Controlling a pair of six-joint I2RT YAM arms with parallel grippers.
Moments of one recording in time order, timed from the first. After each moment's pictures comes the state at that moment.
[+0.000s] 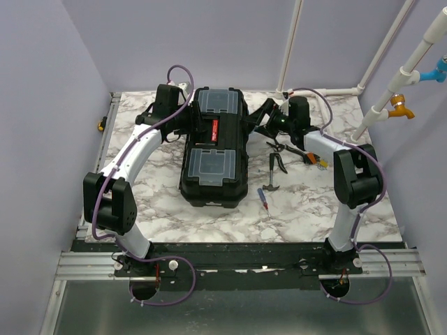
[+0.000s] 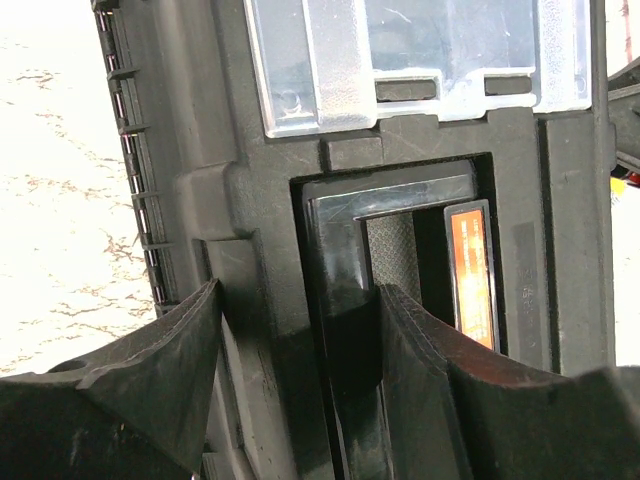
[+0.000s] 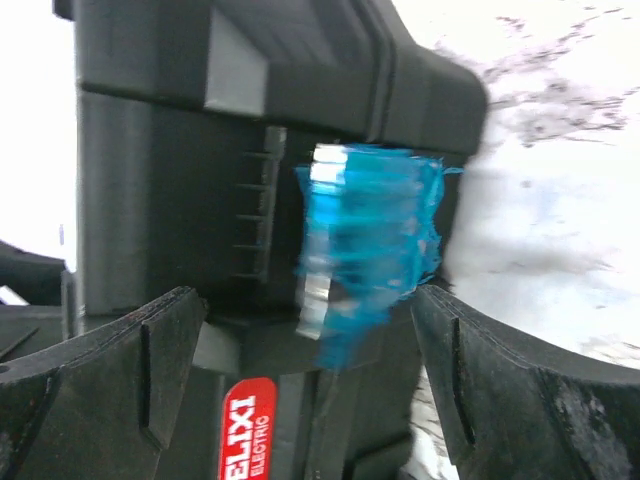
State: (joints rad) left arm -0.26 1.65 1.45 -0.50 0.25 -0.35; right arm 0.27 1.92 1.29 0.19 -0.51 0.82
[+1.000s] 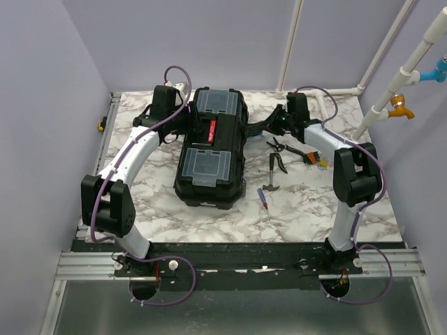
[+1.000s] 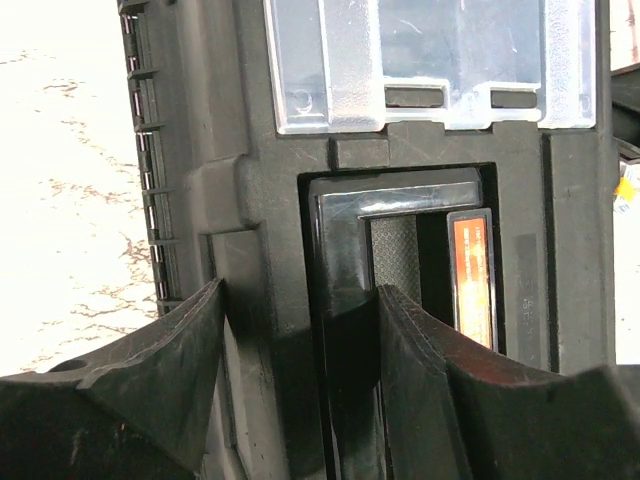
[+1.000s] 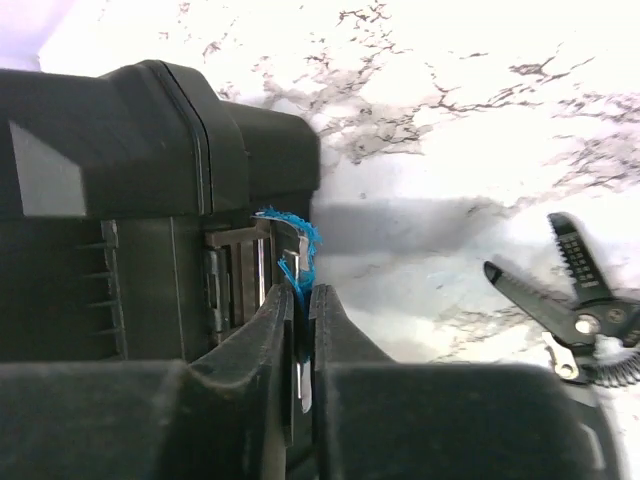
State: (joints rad) left arm -0.24 1.62 1.41 -0.46 0.26 -0.33; right arm 0.27 1.94 1.38 -0.03 -0.28 0.75
